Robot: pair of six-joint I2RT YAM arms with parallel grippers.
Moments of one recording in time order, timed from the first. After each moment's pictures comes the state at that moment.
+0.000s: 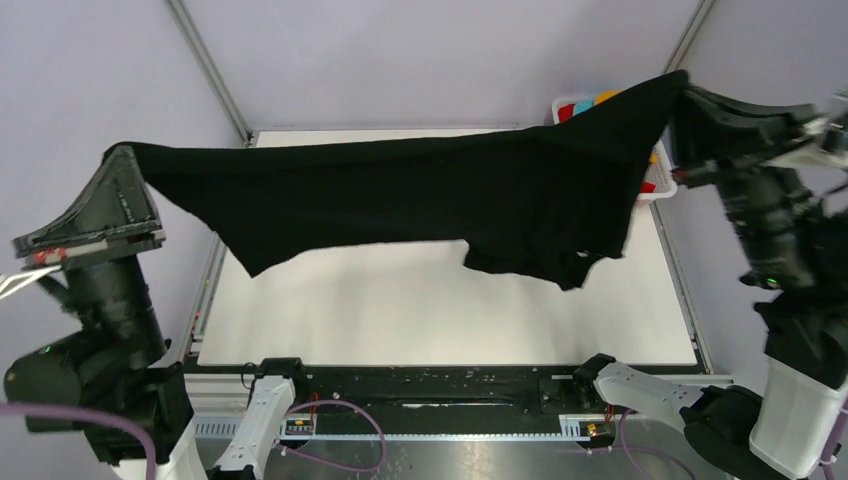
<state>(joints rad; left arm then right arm) 0.03 0.64 1.59 -0.30 -0.15 -0.66 0.61 1.02 2.02 -0.55 0.16 -0.17</state>
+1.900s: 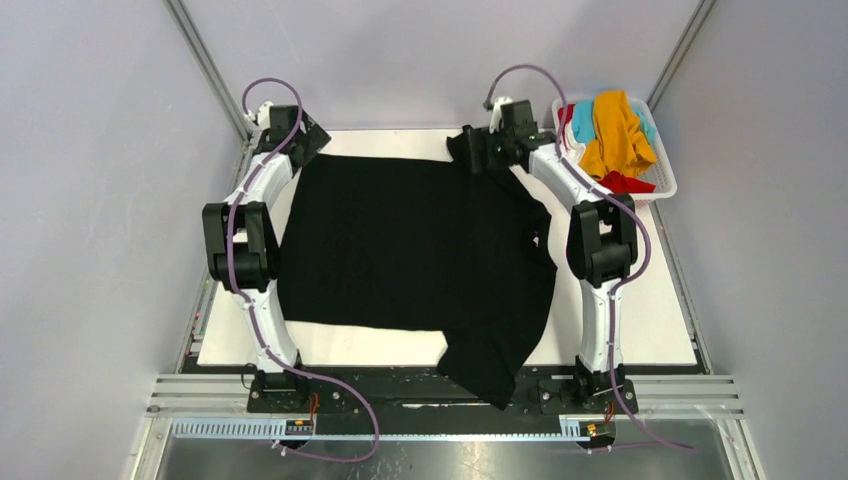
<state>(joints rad) 0.04 2.05 1.70 -0.28 -0.18 -0.72 0.29 2.18 1.92 -0.44 -0.09 0.05</state>
